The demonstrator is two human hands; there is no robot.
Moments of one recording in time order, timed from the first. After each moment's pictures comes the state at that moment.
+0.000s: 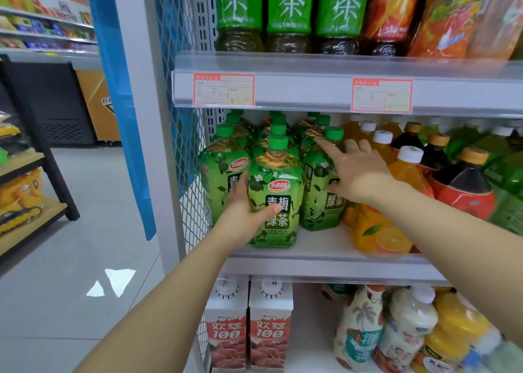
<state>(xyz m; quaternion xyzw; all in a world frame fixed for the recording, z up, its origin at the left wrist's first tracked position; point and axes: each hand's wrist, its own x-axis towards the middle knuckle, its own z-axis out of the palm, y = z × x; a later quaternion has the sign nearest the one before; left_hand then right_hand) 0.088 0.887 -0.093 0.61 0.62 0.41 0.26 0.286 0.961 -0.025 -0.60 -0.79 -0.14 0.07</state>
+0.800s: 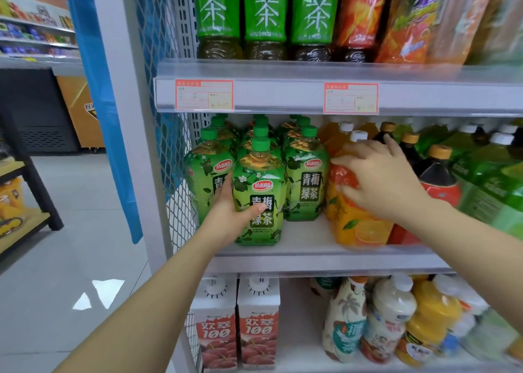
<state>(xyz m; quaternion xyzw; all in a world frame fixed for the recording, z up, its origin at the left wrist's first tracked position) 0.091 0.882 -0.090 0.61 0.62 0.41 0.26 0.342 0.912 -0.025 -0.53 -0.80 -0.25 0.15</state>
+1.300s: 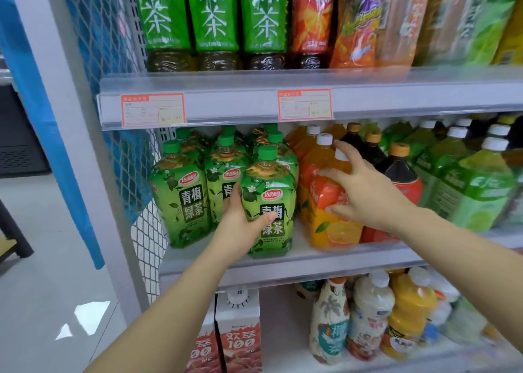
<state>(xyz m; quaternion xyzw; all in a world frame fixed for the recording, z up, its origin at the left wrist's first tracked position) 0.152 0.895 -0.091 0.64 0.58 0.41 0.29 0.383 0.913 -0.041 -0.53 -0.82 -0.15 0.18</state>
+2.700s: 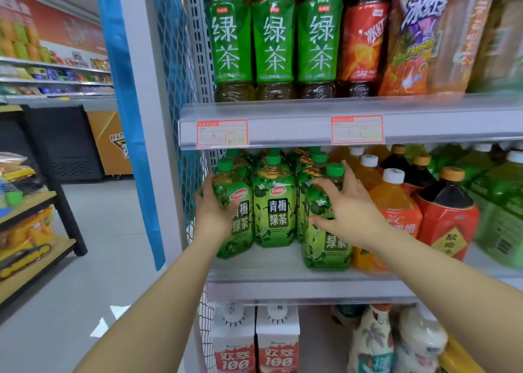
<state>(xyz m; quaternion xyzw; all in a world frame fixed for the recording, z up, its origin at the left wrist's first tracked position) 0.058 0.906 -0.058 0.50 0.67 0.53 0.16 0.293 0.920 -0.045 -0.54 -0.81 -0.09 0.20</state>
